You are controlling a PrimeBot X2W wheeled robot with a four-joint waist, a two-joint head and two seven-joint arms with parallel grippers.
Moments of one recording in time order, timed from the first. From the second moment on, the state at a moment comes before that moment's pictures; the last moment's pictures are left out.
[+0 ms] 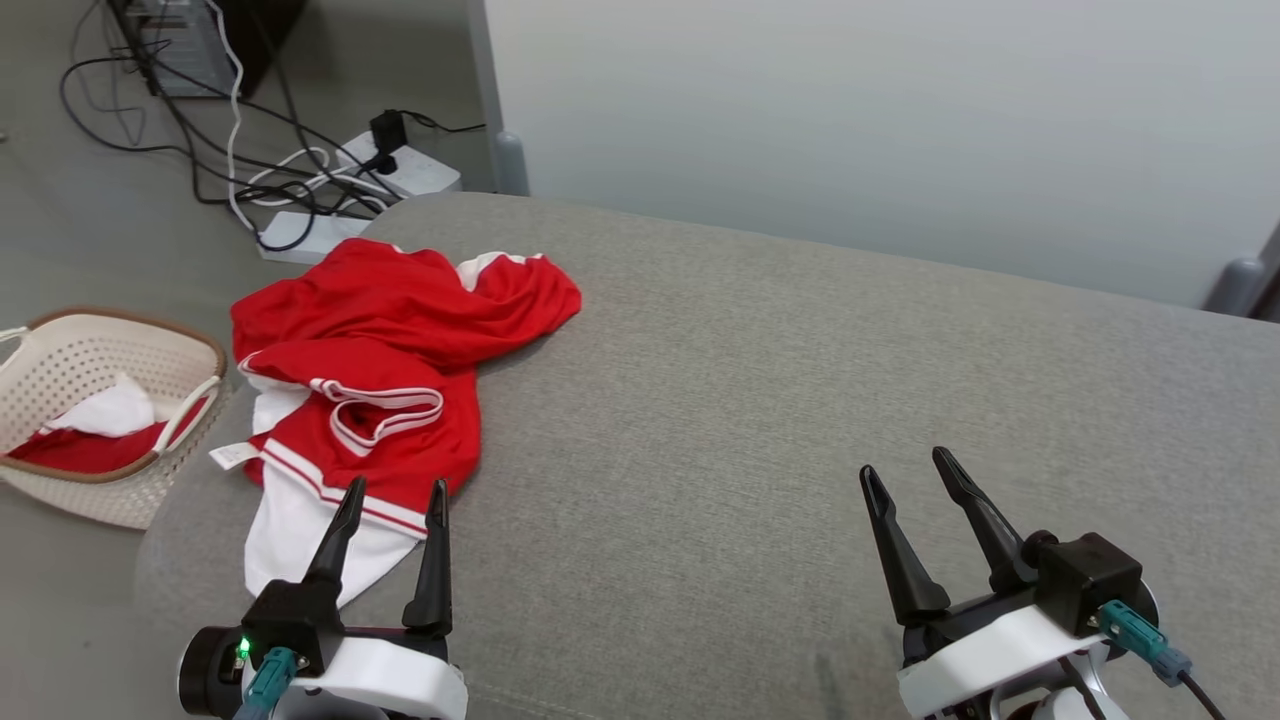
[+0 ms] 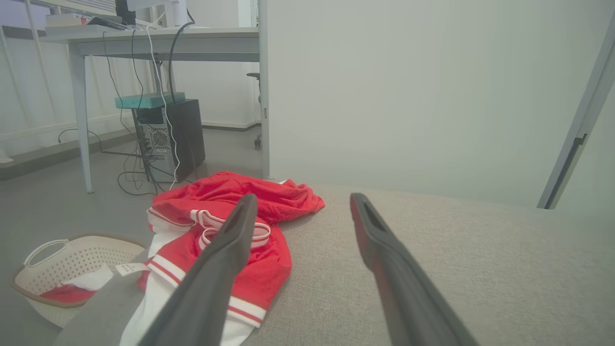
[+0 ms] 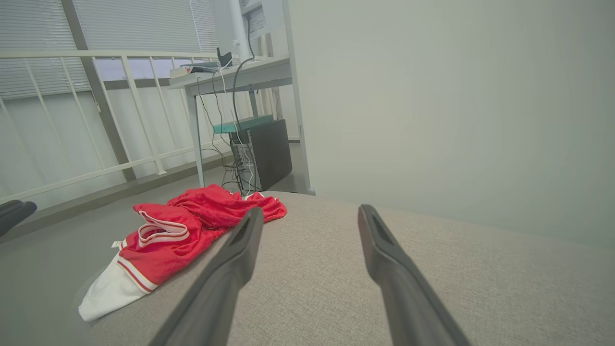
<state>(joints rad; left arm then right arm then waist) -0.03 0.05 -0.13 0.20 -0.18 0.05 -0.25 -0.11 -0.07 0.27 0.21 0.27 0.12 -0.25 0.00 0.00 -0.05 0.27</state>
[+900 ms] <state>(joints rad) -0.04 0.05 -0.11 0.25 -0.19 0.08 -0.25 -0.11 -0.06 0.27 0.20 0.29 0.12 -0.25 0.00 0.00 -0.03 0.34</state>
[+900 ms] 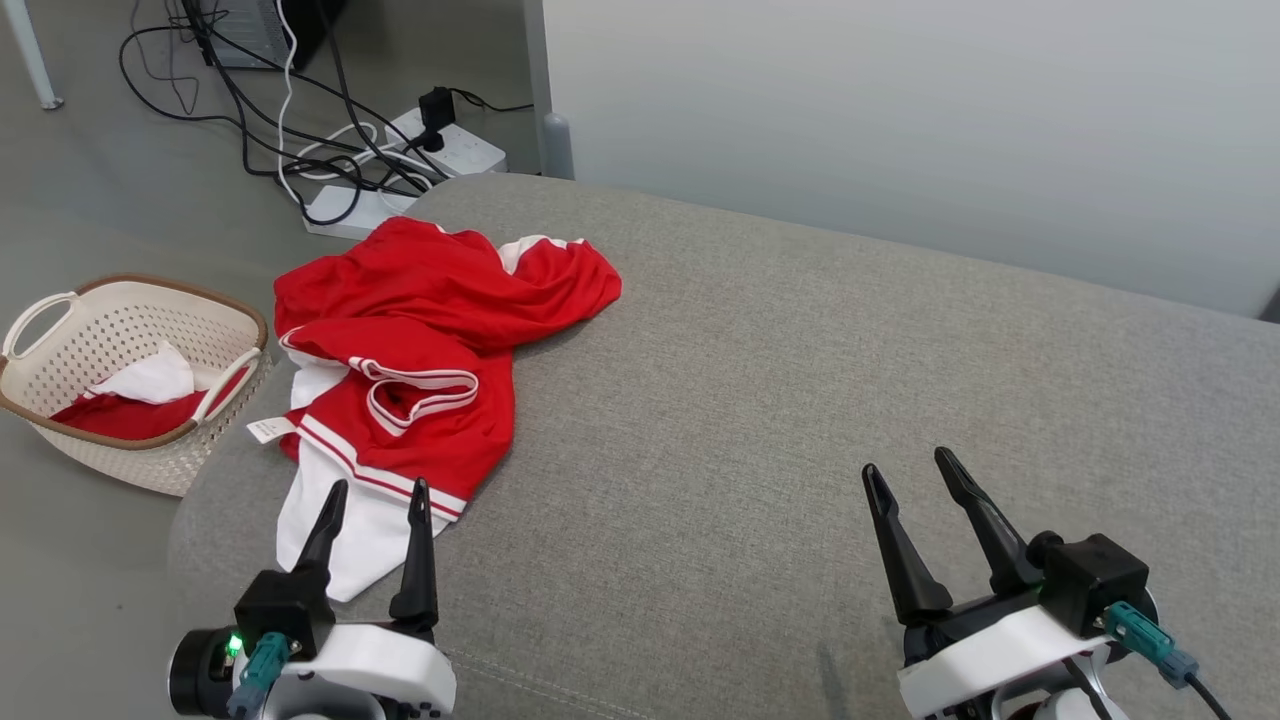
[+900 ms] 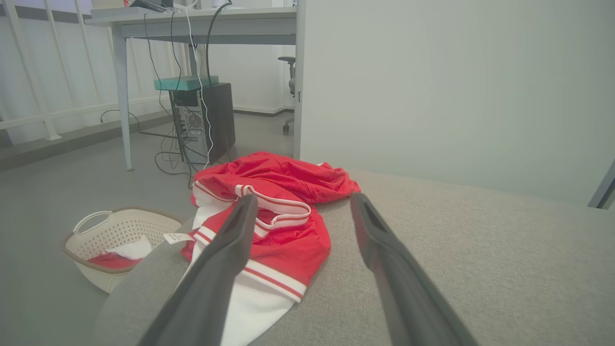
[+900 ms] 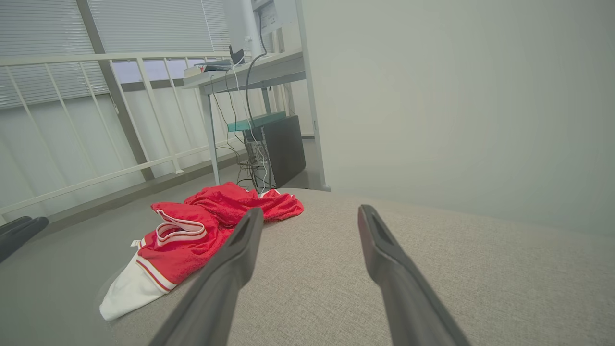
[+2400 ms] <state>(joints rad) -0.69 0.16 0.08 1.23 -0.28 0.12 -0.25 -0.28 -0.14 0.32 0.18 0.31 0.12 -0.25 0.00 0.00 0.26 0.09</state>
